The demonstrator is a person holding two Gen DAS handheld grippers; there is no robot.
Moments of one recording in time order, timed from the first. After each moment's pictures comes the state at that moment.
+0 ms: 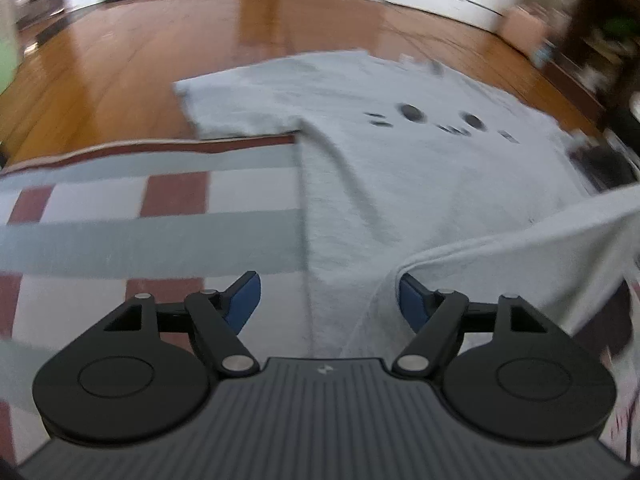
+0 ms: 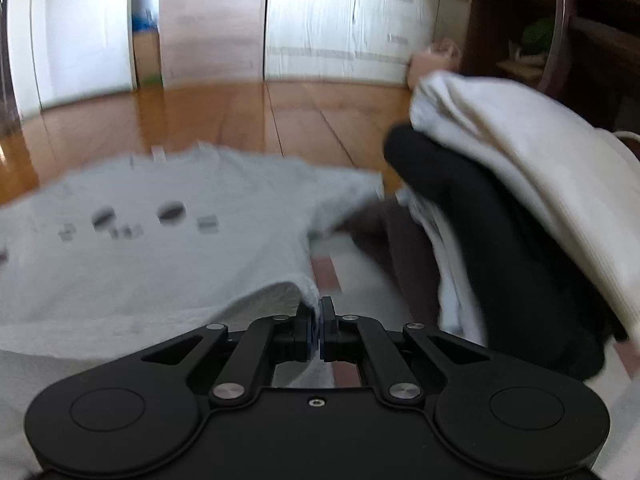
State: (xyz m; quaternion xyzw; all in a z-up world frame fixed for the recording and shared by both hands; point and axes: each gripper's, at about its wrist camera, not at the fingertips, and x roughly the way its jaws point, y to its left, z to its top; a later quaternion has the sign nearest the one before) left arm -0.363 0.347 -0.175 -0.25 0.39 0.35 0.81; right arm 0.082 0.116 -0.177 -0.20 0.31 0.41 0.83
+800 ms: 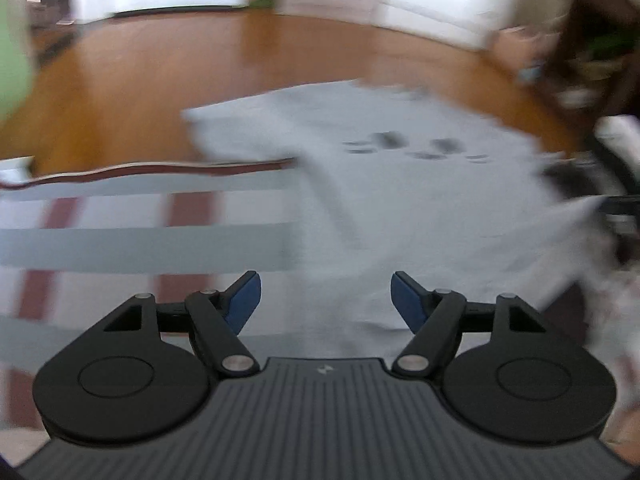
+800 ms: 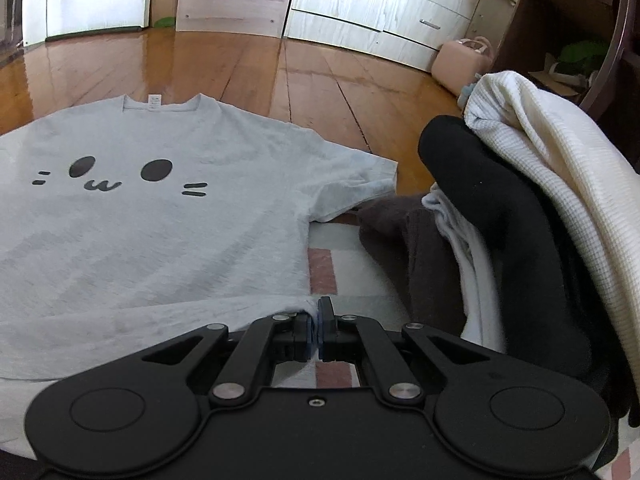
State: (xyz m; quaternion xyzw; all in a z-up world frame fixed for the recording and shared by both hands) left arm -0.375 0.292 -0.117 -0.27 0.33 0.37 0.82; right arm 0.094 0.165 -0.188 -0.28 0.31 0.42 0.81
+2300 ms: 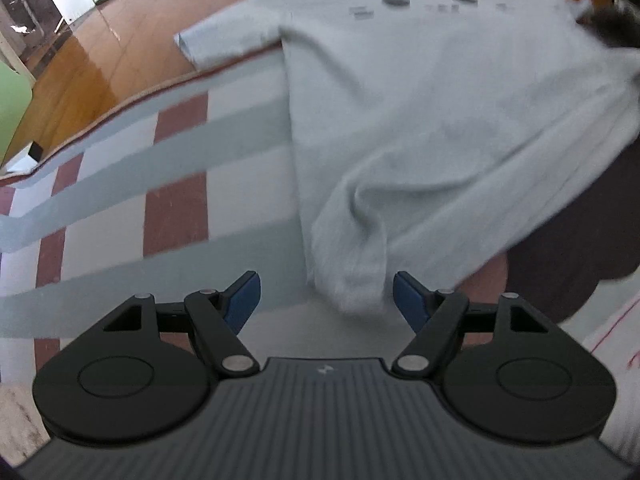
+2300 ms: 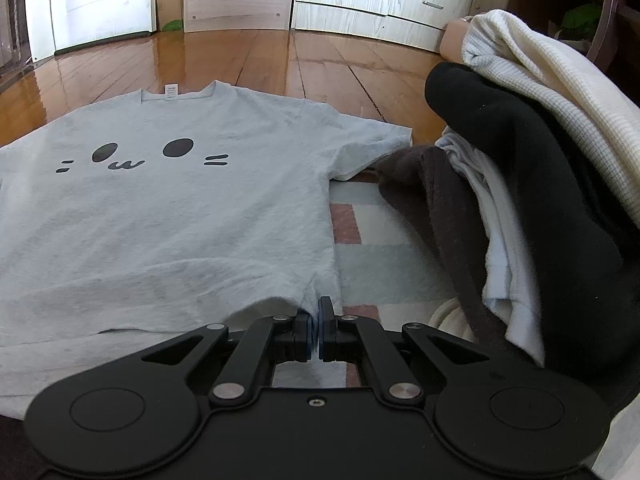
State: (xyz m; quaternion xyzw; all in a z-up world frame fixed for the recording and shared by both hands) left arm -0.360 0.265 -0.201 -0.21 0.48 0.42 0.74; right arm 0.088 0.135 -0.212 -0.25 0.34 0.44 0.80
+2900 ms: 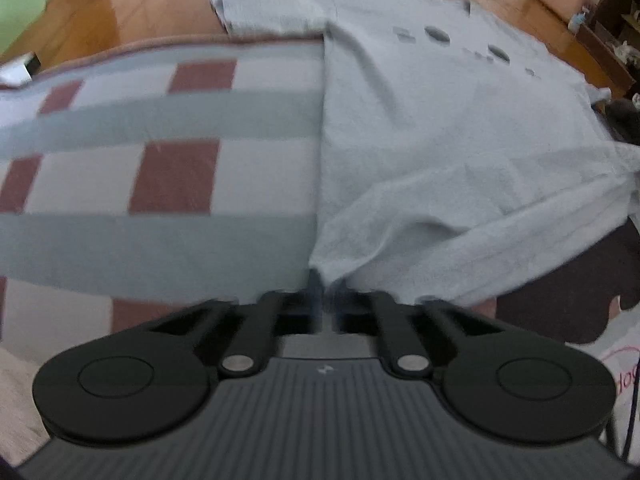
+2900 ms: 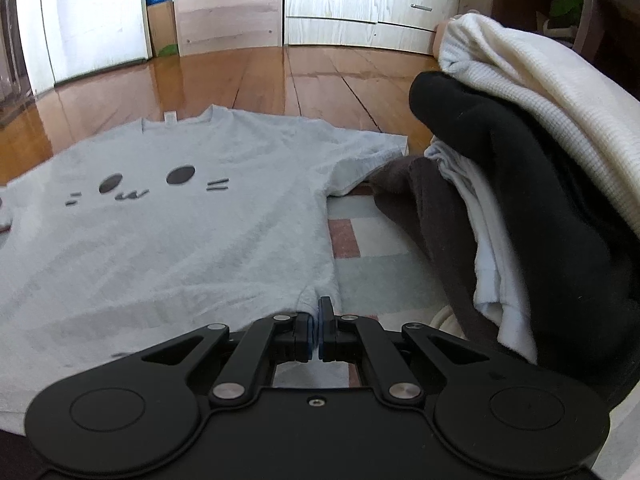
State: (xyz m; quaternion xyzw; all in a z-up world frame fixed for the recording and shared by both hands) left arm -0.393 0.285 -0.192 -0.30 0.38 0.44 0.76; right arm 0.096 0.124 -0.195 -0.19 0.34 0.45 0.80
